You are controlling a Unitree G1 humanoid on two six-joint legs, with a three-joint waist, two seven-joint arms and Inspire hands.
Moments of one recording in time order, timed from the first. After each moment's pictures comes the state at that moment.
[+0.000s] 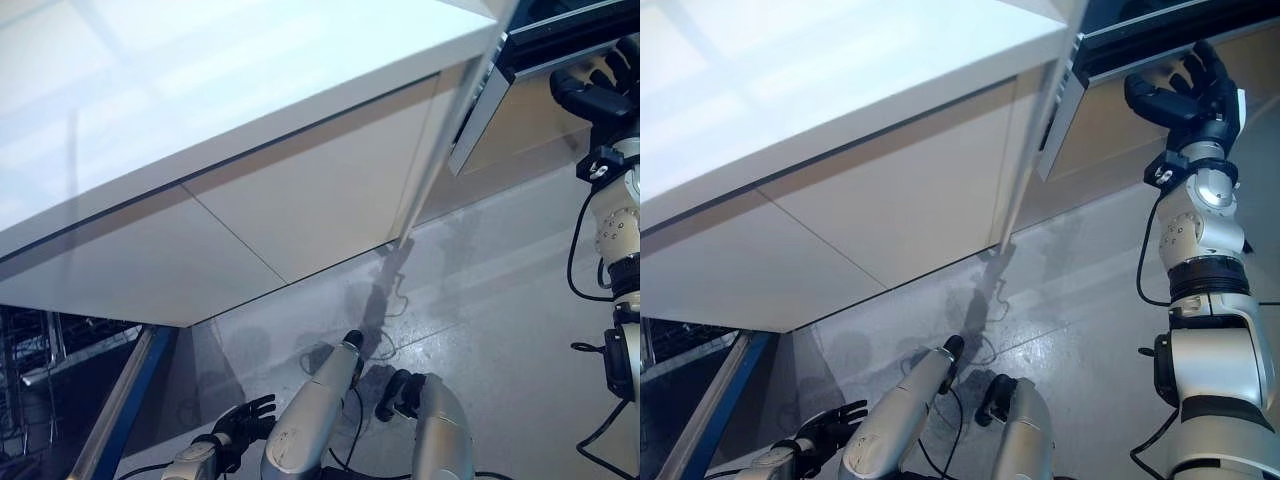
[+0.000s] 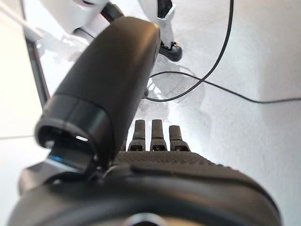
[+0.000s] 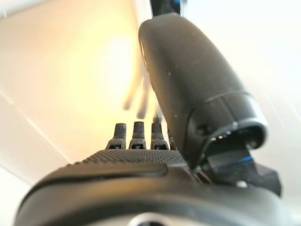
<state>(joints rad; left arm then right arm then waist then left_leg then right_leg) -0.05 0.34 -0.26 1.00 -0.45 0.01 -0.26 -1.04 -0.81 0.15 0.89 0.82 -0.06 -0.12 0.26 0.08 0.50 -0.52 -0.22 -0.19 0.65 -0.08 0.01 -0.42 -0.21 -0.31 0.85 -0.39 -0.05</state>
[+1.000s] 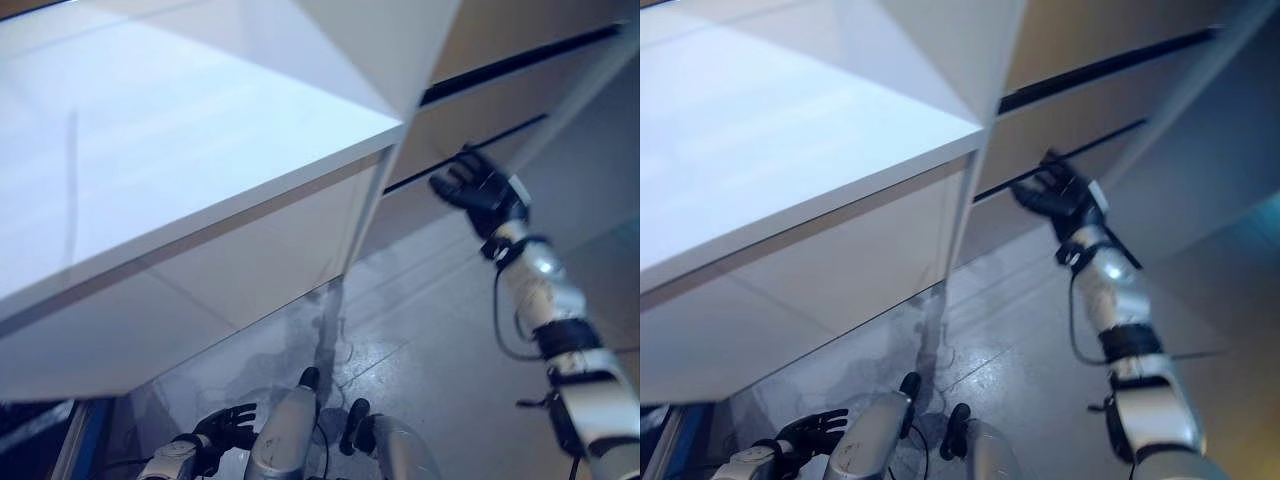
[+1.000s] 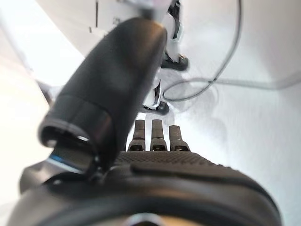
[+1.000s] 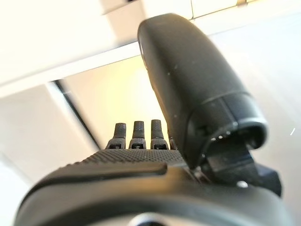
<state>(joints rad) -0.03 0.44 -0.23 1.00 -0.33 0.11 -0.26 -0.48 -0.47 0.11 0.49 0.81 0.03 0.07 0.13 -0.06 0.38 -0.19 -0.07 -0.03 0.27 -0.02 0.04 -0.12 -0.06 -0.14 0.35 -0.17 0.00</state>
